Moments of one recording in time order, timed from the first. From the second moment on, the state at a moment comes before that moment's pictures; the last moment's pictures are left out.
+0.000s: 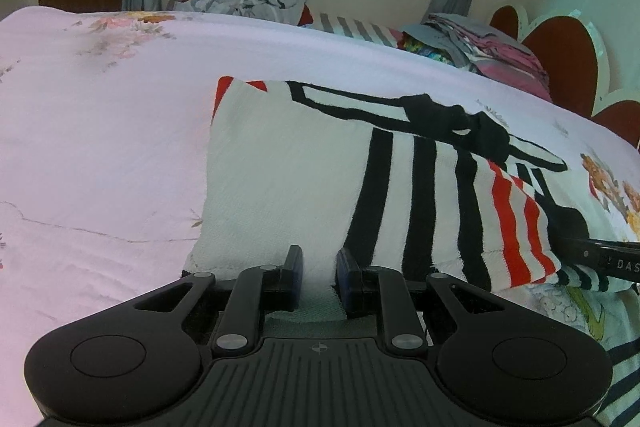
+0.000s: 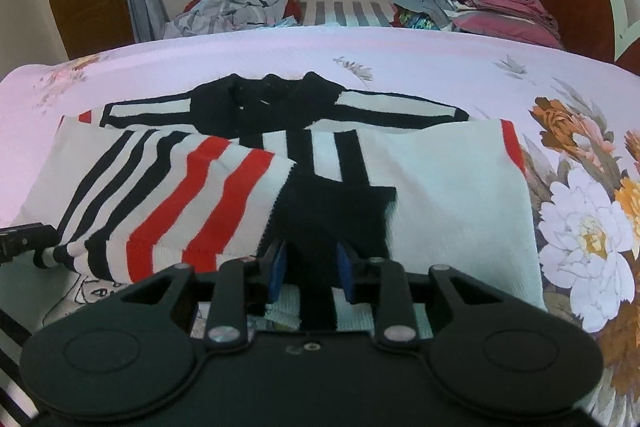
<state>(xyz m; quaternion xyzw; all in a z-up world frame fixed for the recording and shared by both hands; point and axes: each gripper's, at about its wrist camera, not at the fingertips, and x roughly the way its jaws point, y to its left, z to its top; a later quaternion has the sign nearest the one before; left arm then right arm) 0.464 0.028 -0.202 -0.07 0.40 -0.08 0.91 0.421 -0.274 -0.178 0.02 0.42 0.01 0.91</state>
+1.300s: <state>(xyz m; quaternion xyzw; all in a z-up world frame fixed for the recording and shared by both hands) 0.335 -0.018 -0.198 0.00 0.42 -0.12 0.90 0.298 -0.235 -0.180 -0.05 0.44 0.13 0.89</state>
